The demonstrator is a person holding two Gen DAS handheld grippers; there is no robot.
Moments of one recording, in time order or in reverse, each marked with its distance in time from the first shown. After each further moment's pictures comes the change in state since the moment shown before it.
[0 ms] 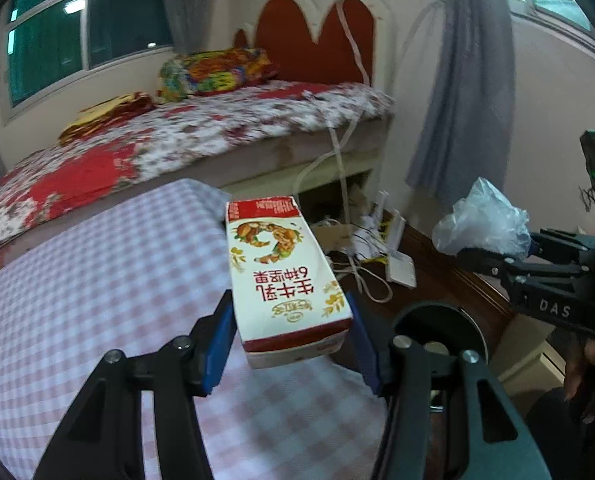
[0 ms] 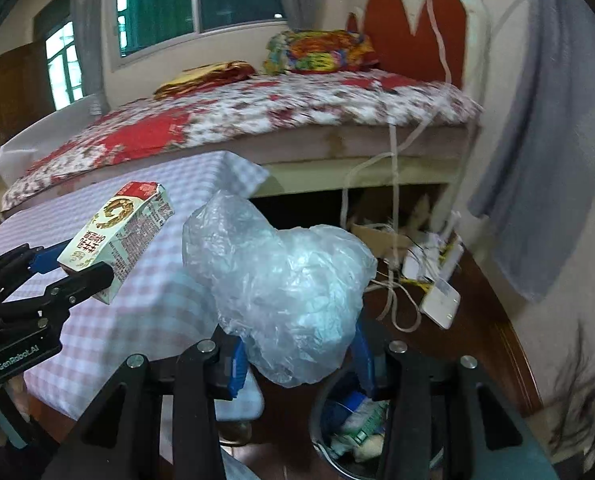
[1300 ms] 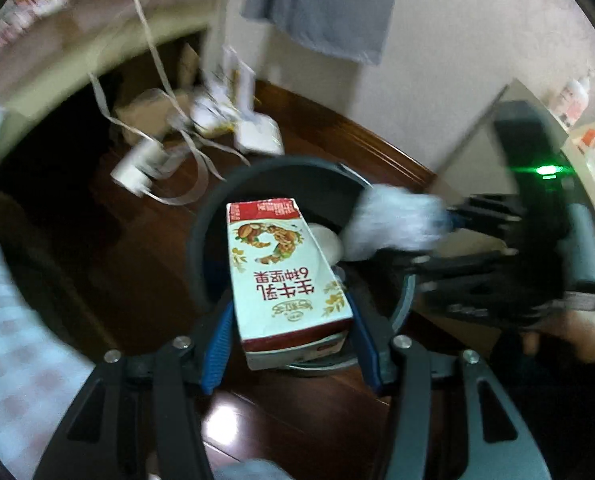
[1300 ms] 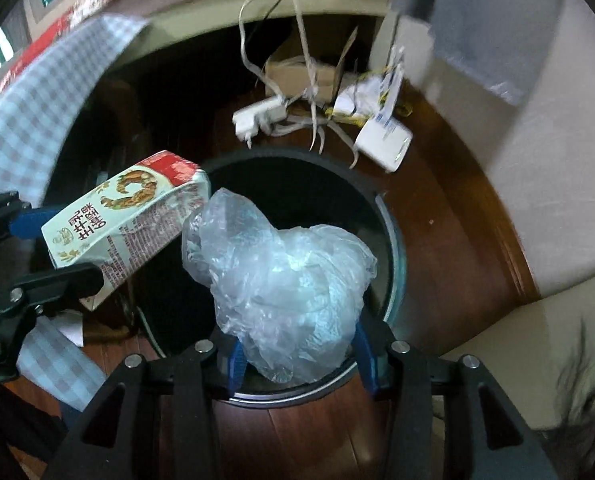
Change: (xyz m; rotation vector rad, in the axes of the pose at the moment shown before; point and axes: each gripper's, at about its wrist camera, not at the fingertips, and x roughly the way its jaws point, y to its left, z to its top) left arm 0.160 -0.166 -0.085 0.187 0.477 -0.428; right arm 0.116 -0.157 -0.180 0.094 0.442 -0.076
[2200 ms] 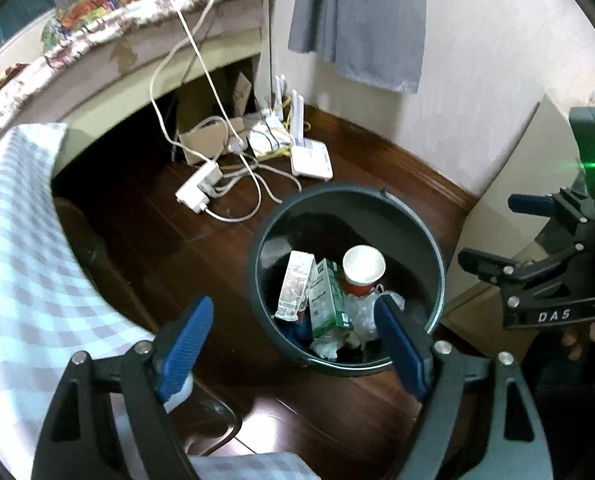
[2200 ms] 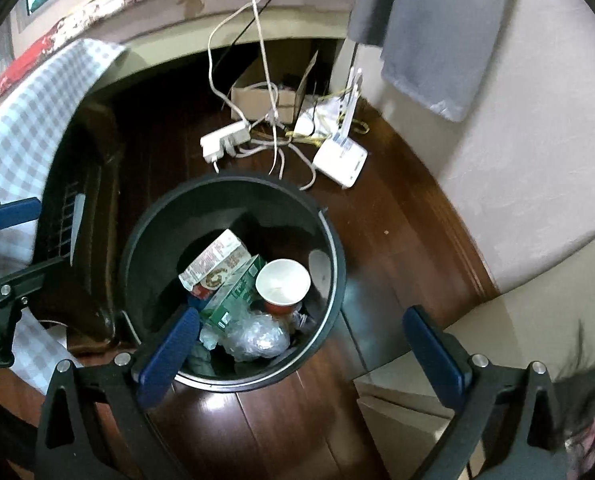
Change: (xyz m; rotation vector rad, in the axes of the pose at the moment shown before) left arm -0.056 -0.004 -0.007 -0.028 -0.139 0.241; right arm -0.069 -0.013 -0.007 0.065 -0.117 -0.144
